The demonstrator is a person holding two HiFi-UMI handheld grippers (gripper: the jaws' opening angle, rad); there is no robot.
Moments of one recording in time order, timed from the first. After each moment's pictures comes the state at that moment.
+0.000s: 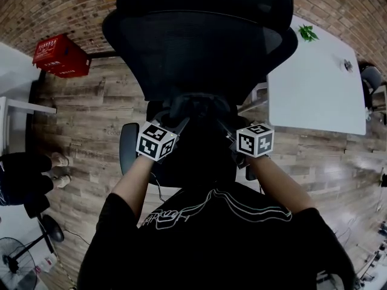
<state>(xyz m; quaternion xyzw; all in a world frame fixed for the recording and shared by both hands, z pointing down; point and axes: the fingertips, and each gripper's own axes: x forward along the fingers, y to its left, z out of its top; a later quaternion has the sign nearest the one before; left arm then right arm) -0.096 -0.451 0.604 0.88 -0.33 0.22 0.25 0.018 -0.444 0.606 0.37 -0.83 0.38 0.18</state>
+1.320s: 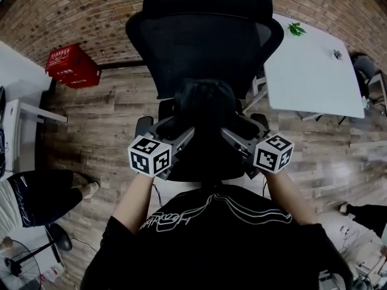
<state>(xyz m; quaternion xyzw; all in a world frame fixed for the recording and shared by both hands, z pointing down) -0.134 -0.356 0.492 0.88 -0.36 0.14 0.28 -0.007 -0.347 0.471 0.34 -0.88 0.32 0.06</state>
